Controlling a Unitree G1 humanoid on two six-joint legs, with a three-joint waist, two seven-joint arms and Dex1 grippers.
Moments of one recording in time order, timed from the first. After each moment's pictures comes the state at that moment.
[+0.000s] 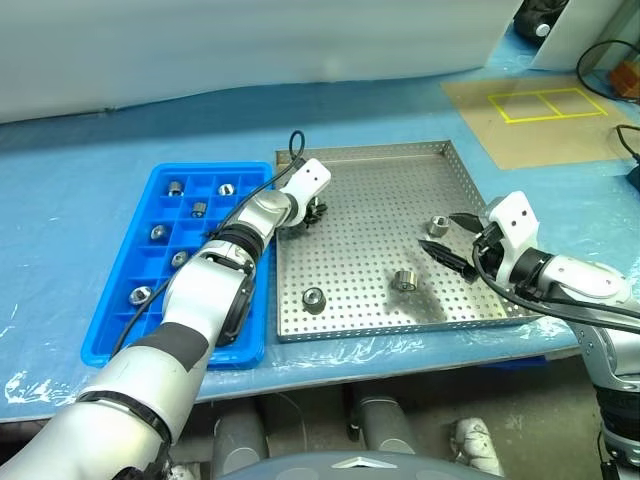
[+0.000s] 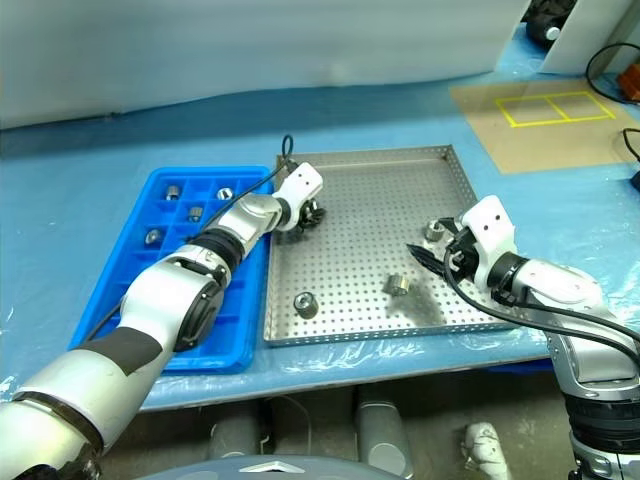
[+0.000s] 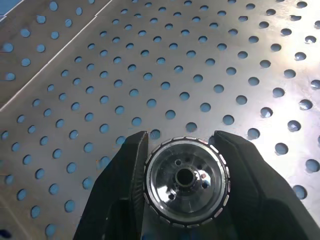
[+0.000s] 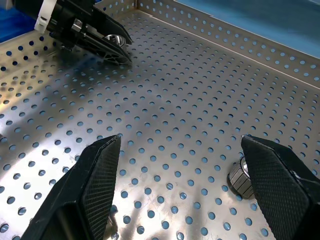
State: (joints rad) left arm -1.22 0.08 -0.08 1.35 0.22 0.04 -0.52; right arm -0.14 -0.74 -0.19 -0.41 0.40 0.66 0.67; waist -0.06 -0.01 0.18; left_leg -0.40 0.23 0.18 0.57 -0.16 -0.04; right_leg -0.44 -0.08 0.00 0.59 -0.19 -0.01
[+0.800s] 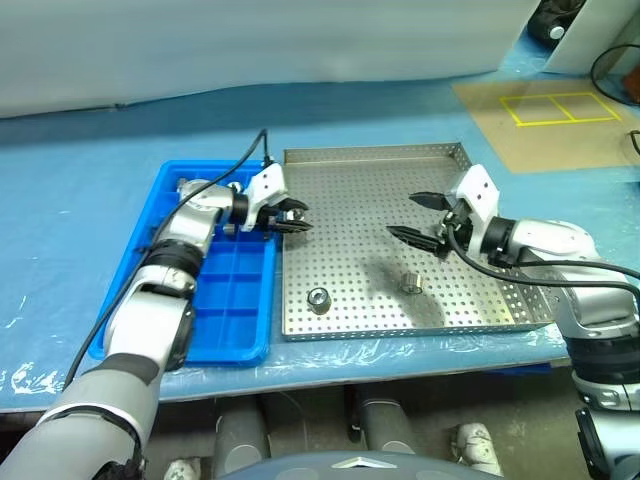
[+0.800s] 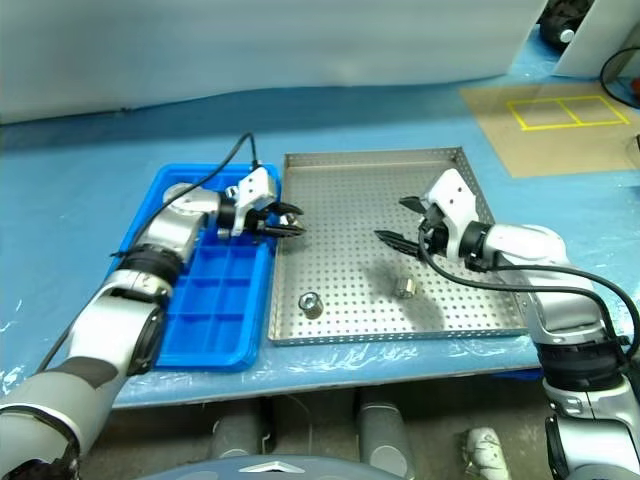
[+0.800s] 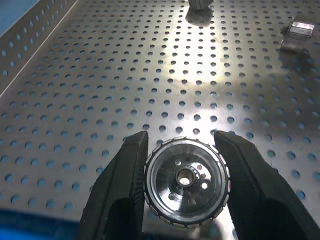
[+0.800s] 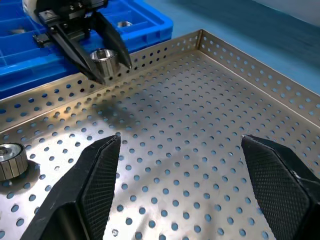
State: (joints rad) left arm -0.93 0.37 -0.08 0.81 0.03 -0.07 -1.30; right arm -0.43 -0.72 0.00 -0.21 0.38 0.57 0.85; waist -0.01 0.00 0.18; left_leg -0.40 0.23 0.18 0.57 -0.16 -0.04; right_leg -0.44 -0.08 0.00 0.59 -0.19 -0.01
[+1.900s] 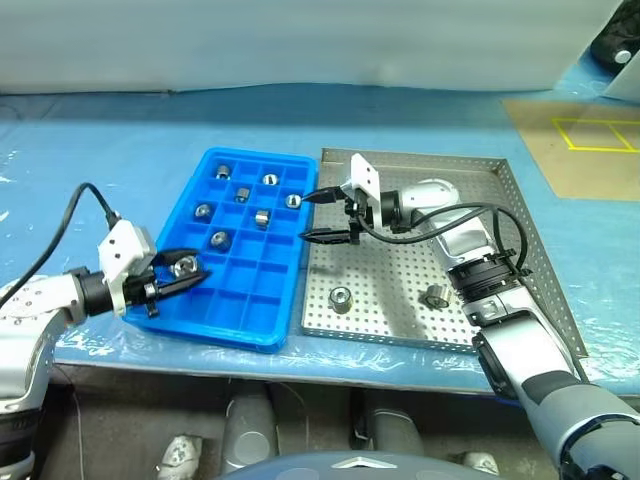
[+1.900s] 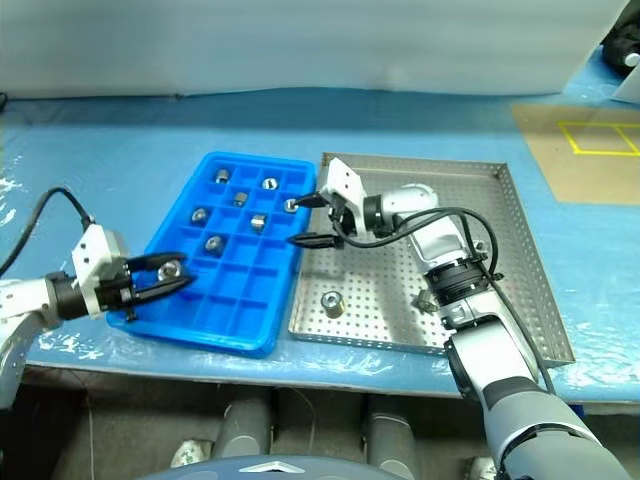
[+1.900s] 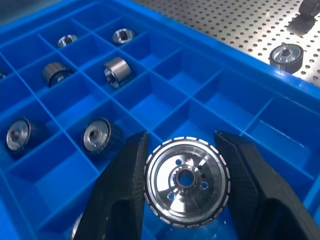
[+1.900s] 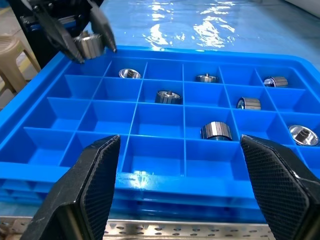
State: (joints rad) left arm 0.05 0.78 0.34 -0.31 -0.40 0.41 -1.07; right arm -0.85 -0.36 0.27 0.37 0.21 0.24 1.21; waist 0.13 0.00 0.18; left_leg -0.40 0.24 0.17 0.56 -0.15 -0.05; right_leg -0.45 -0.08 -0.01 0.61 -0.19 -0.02
